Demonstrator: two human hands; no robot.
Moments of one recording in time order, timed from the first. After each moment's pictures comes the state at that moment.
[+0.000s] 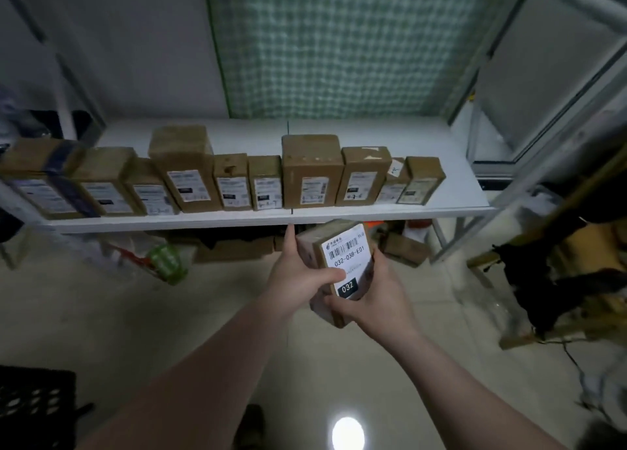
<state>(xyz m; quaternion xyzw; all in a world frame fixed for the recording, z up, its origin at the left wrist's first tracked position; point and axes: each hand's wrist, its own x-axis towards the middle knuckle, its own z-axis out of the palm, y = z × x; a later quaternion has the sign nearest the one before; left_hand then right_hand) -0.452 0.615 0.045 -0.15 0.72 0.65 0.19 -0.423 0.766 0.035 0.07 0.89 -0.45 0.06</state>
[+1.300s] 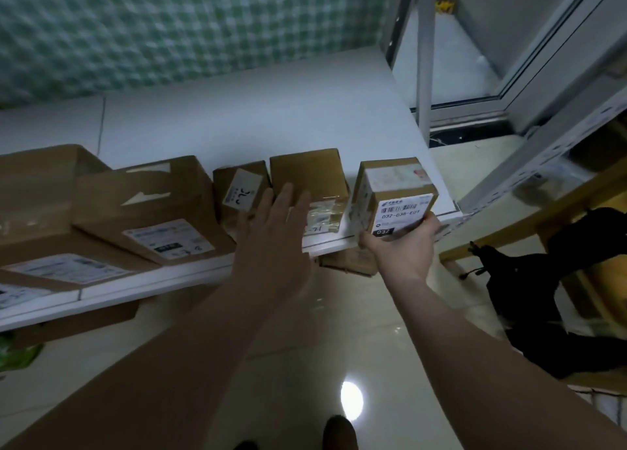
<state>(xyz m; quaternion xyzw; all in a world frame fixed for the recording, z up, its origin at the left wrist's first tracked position) -0.782 0.943 -0.126 0.13 0.98 0.08 0.09 -0.775 1.124 -0.202 0.38 0.78 -0.49 -0.08</state>
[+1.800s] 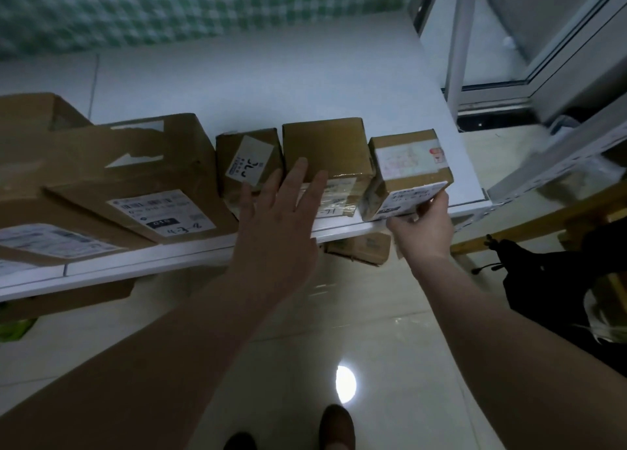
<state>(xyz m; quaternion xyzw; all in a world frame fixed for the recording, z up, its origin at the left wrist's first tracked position) -0.783 0.932 -0.169 0.17 0.98 0.08 -0.06 -0.796 1.134 -0.223 0.34 0.81 -0.47 -0.02</state>
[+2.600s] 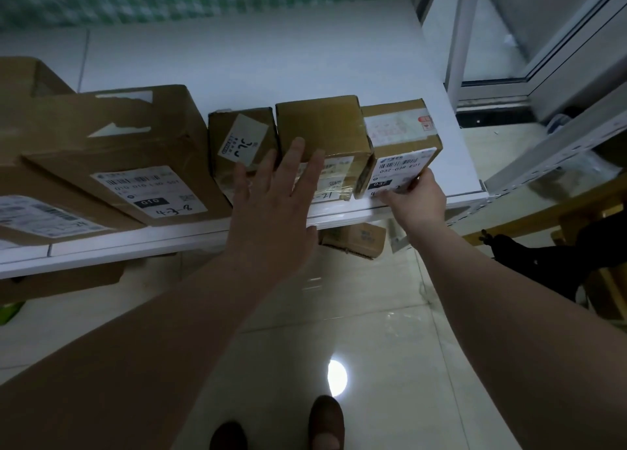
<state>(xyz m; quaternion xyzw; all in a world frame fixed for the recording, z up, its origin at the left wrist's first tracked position) -0.783 0.933 -0.177 0.17 0.98 0.04 -0.05 -0.822 1.142 -0.227 0.31 0.85 -0.42 0.03</state>
